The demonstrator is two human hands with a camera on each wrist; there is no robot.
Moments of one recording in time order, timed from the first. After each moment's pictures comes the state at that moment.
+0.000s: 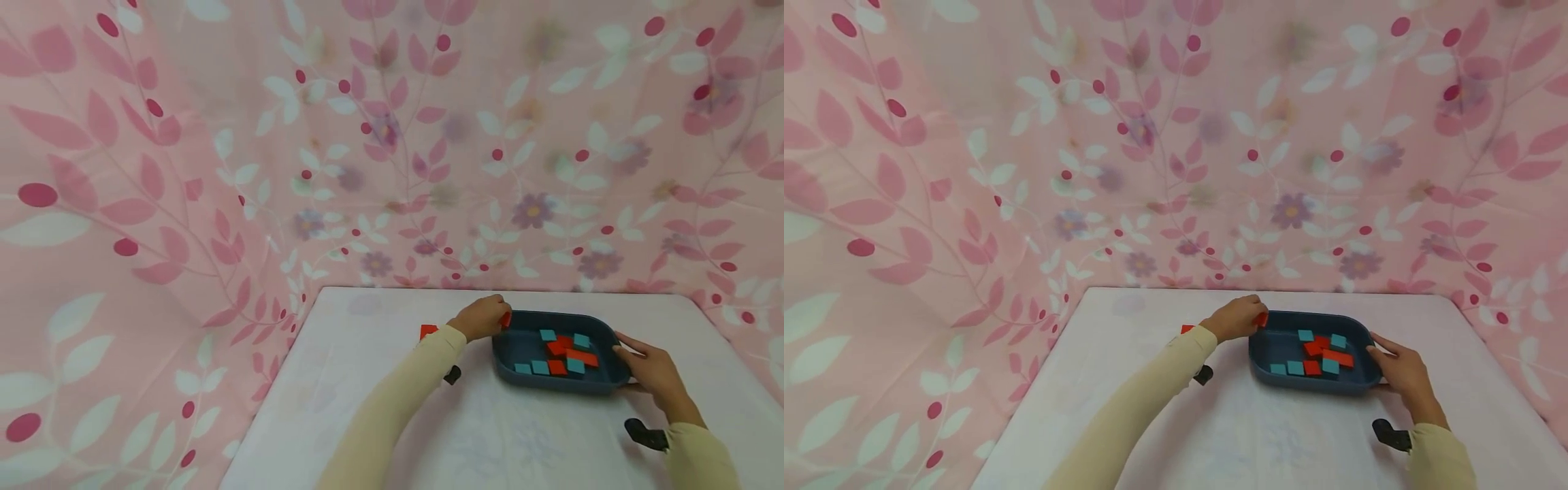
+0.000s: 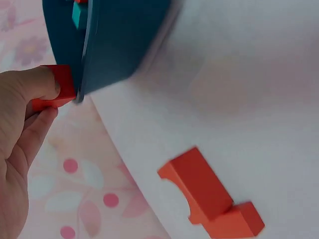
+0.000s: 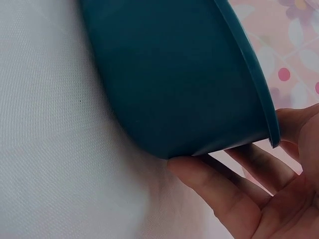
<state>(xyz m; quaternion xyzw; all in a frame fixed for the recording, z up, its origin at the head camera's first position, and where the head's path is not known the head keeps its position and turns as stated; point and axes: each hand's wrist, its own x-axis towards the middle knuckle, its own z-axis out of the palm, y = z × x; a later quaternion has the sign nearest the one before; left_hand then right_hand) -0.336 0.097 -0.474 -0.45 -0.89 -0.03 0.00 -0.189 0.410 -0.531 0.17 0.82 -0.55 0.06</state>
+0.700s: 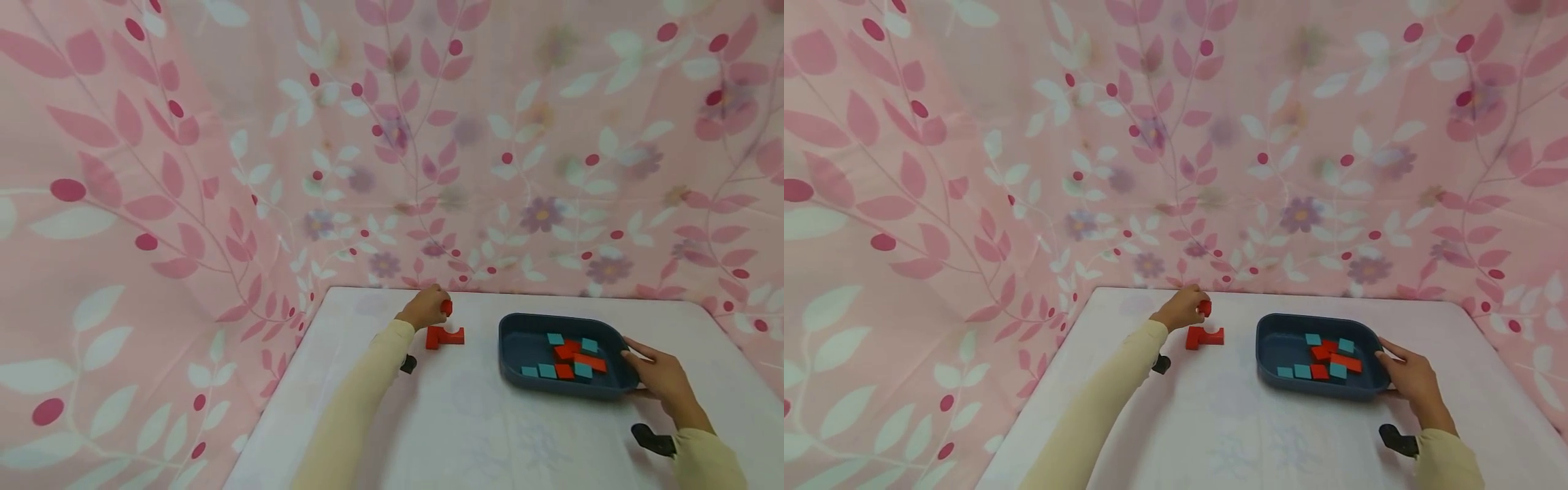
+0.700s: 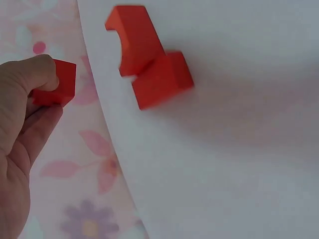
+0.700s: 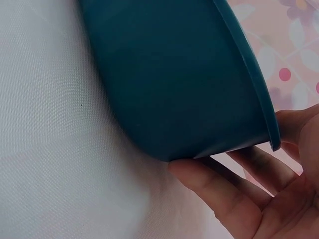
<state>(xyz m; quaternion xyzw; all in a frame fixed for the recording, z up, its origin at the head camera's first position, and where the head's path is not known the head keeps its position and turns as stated) -0.377 -0.025 -0.481 -0.35 -0.93 -0.10 0.02 -0.189 0.408 -0.532 0.18 0.81 -0.55 0.06</state>
